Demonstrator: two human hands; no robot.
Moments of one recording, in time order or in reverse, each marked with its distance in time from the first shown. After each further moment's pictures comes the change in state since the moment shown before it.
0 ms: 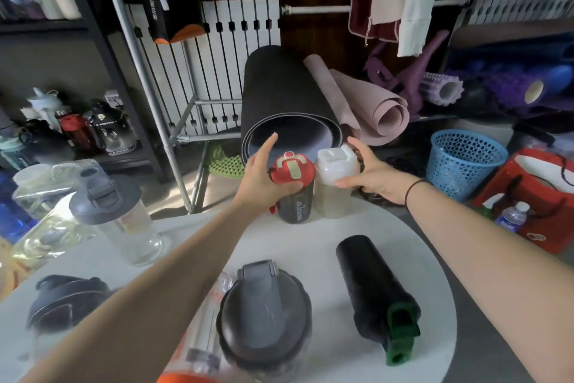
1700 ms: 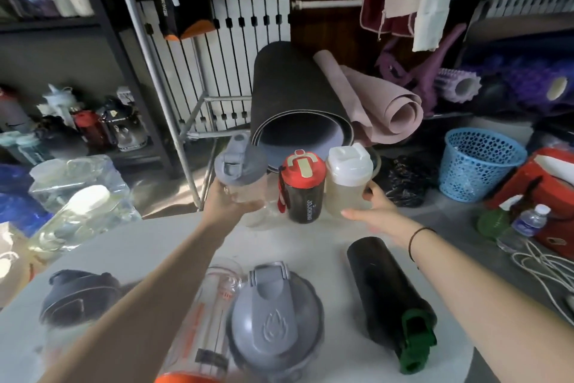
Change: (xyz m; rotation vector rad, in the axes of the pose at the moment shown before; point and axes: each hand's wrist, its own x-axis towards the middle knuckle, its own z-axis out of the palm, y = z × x) left_hand -0.026 -0.065 -0.042 -0.238 0.194 -0.266; right_hand -0.008 0.069 0.038 0.033 0.142 0.173
